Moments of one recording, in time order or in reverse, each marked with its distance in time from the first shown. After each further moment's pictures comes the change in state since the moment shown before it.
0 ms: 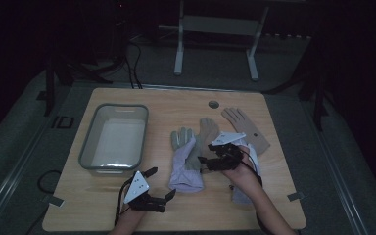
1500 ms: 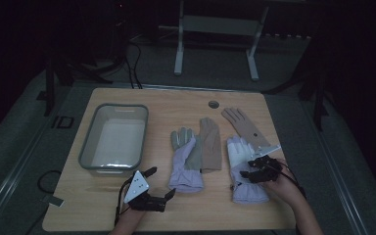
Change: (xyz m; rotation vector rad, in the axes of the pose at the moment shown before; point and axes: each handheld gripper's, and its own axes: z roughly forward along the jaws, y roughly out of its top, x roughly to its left) left arm 0.001 0.000 0.000 0.001 0.011 -0.006; right arm -0.078 -0.111 -0.033 0.244 -0.054 0.058
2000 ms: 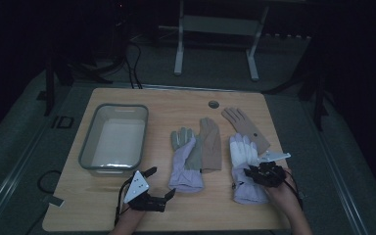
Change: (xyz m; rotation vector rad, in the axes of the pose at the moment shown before) left arm 0.000 0.000 0.000 0.002 -0.001 0.000; right arm 0.016 -0.013 -0.020 -0.132 -0.066 0.141
